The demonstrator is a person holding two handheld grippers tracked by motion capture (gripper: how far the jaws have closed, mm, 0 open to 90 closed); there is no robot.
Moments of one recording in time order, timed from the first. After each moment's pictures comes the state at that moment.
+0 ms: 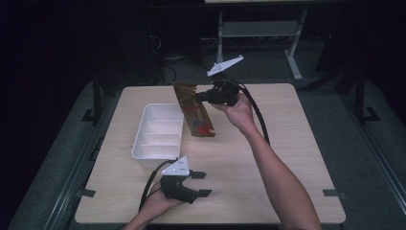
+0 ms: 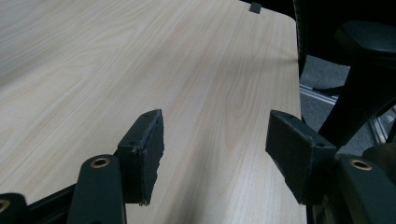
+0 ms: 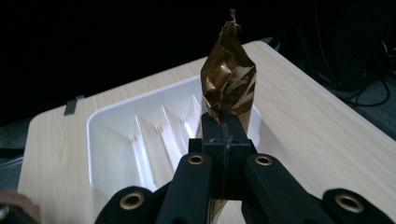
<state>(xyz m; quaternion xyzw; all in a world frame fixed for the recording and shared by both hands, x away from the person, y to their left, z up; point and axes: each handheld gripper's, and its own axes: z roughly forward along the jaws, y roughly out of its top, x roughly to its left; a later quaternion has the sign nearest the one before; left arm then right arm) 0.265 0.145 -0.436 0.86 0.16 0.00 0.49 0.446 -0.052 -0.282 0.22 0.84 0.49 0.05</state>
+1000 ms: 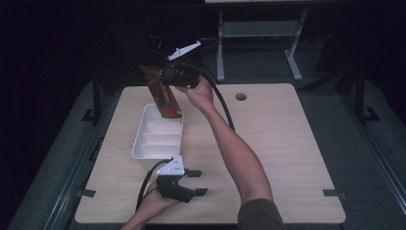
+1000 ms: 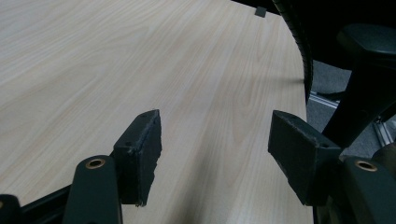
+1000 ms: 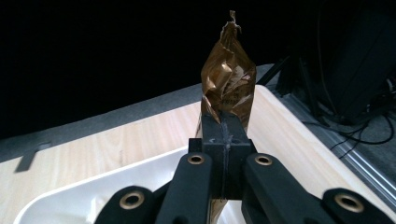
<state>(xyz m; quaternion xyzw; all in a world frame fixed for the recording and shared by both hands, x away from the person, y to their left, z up) 0.267 0.155 -0.439 0.85 0.17 0.00 0.50 0.516 0.048 -0.283 0.20 0.83 0.51 0.07</state>
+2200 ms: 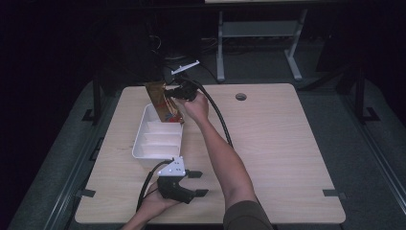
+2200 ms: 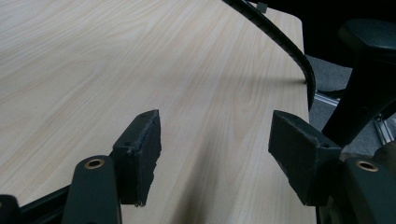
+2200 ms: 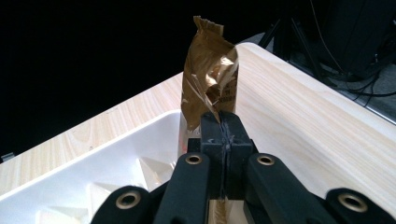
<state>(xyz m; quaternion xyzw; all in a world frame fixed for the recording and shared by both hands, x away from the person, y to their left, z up) 0.266 0.153 -0.442 0.85 0.17 0.00 0.49 0.542 0.060 -0.363 0.28 0.82 0.49 0.03</state>
